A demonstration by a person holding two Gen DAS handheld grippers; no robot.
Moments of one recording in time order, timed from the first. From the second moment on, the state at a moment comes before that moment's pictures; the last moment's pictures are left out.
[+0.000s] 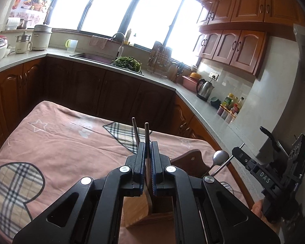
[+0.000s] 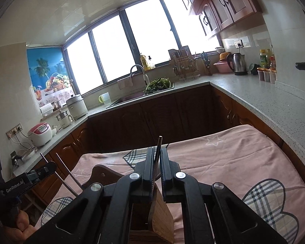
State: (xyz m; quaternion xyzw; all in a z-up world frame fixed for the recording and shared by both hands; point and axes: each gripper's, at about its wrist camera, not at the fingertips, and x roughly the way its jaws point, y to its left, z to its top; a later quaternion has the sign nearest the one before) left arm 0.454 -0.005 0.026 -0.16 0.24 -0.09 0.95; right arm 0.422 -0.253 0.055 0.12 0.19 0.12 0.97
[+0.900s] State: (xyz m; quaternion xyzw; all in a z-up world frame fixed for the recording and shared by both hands) left arm 0.385 0.012 0.023 -0.15 0.27 -0.10 0.95; right arm 0.366 -0.282 0.033 0.20 0.31 0.10 0.93
